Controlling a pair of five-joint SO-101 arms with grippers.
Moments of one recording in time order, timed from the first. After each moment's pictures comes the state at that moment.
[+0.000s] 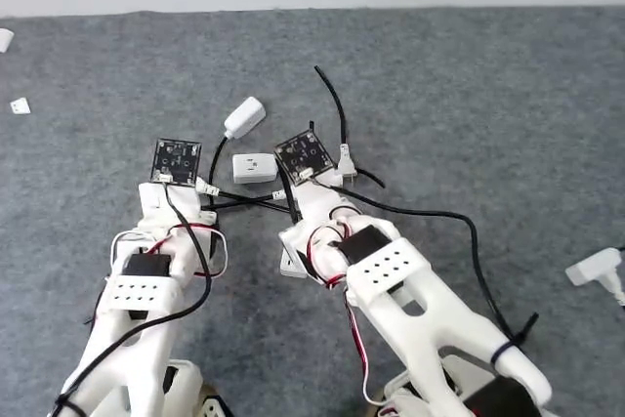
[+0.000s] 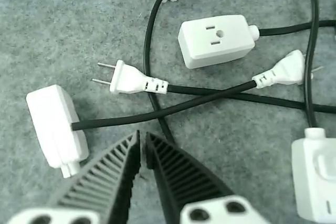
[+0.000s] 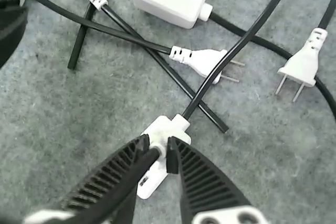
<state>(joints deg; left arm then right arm) -2.6 -37.2 71.7 31.1 0.1 -35.3 -23.5 51.6 39.3 -1.5</state>
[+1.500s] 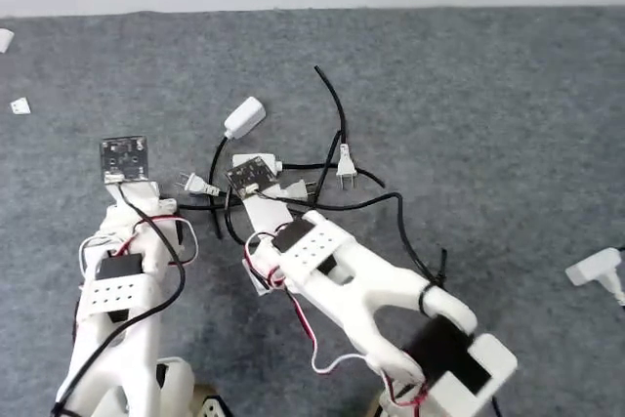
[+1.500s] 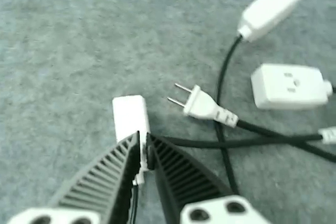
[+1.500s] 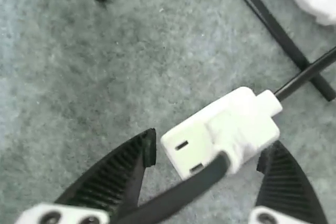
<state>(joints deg) -13.5 -37.2 71.5 25.9 2.8 -46.7 1.9 34.5 49.1 -14.3</state>
